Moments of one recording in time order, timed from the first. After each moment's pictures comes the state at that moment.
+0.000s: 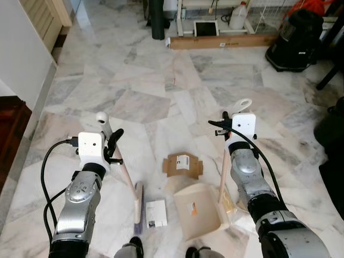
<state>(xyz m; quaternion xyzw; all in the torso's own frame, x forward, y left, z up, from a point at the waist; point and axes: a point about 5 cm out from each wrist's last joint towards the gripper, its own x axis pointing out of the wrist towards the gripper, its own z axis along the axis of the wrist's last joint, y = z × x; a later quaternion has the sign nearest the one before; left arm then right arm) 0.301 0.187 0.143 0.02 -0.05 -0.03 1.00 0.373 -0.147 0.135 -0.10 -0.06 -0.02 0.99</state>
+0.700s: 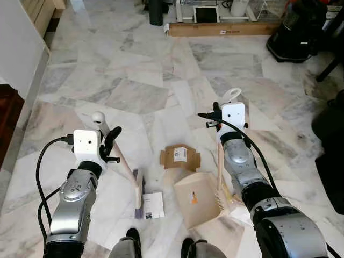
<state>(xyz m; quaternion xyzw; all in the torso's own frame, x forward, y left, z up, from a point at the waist) 0.298 0.193 0.149 0.02 -0.05 -0.03 1.00 0.384 -0.132 0.153 -0.10 -0.08 0.00 0.99</state>
